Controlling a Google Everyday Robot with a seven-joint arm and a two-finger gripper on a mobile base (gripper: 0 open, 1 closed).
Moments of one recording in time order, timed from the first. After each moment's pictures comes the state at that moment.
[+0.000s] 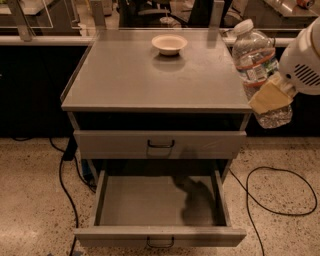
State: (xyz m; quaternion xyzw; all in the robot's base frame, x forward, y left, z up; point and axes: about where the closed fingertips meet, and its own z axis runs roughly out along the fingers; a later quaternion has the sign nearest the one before) arm 0.466 -0.208 0.988 -0.38 0.88 -0.08 0.27
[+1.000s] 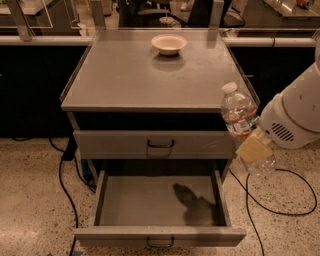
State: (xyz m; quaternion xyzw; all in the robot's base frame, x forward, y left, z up) arm 0.430 -0.200 0.890 -0.38 0.90 -0.03 0.19
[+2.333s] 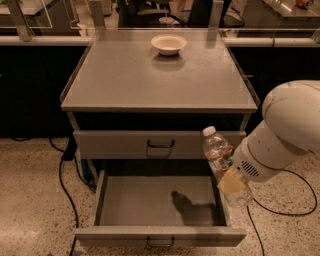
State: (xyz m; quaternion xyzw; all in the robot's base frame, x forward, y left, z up) arm 0.413 -0.179 0.781 -0.38 0.92 0.02 0.12
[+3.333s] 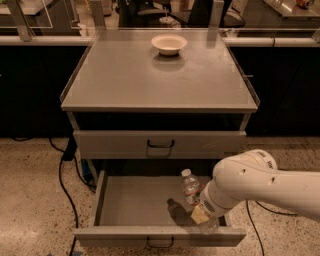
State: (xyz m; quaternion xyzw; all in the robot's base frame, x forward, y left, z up) arm 0.421 -0.141 0.590 -0.36 0.93 0.05 0.10
